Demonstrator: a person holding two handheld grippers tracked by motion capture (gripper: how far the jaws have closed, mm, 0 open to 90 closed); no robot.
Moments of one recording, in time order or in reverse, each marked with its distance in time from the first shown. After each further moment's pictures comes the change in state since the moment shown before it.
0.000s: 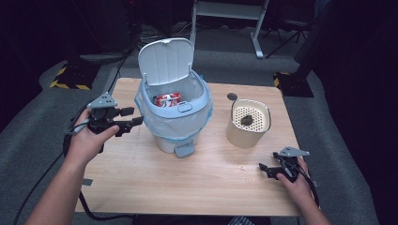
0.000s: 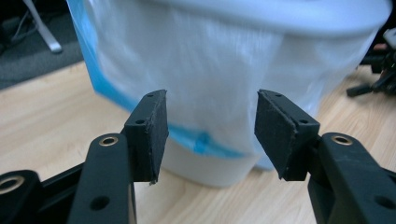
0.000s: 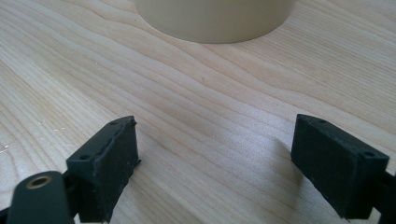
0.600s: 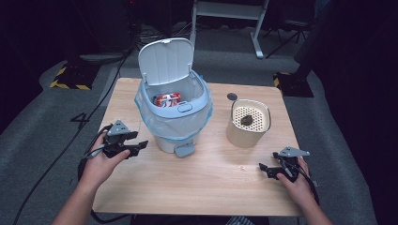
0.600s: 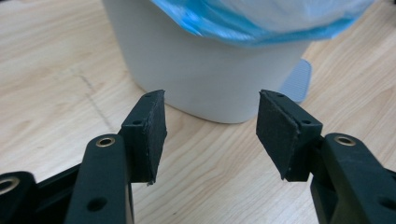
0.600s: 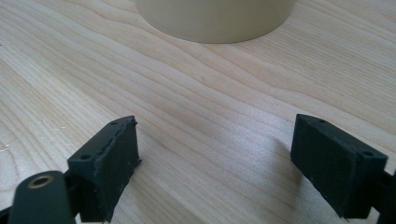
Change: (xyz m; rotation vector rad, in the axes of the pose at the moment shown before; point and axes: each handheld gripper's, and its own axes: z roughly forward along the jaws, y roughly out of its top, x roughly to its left) left arm -0.018 -0.076 0.035 0.172 0.096 -0.008; right arm 0.000 0.000 0.000 0.000 0.001 -0.002
